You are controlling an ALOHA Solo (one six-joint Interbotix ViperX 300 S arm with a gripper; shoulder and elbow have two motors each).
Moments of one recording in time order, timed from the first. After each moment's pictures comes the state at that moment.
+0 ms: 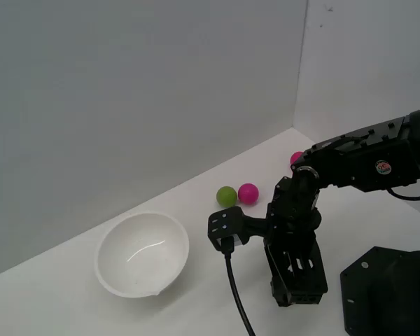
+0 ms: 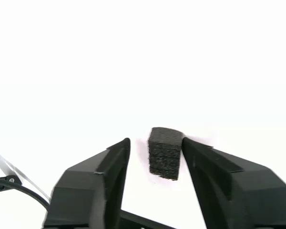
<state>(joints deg) -31.9 106.8 106.3 148.4 148.4 -17.6 49.9 35.7</state>
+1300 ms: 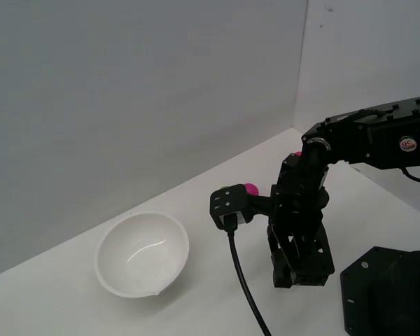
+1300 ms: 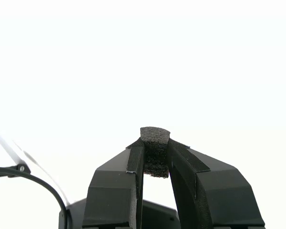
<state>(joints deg) -28.9 112.6 112.1 145.5 145.5 -16.1 56.7 35.8</state>
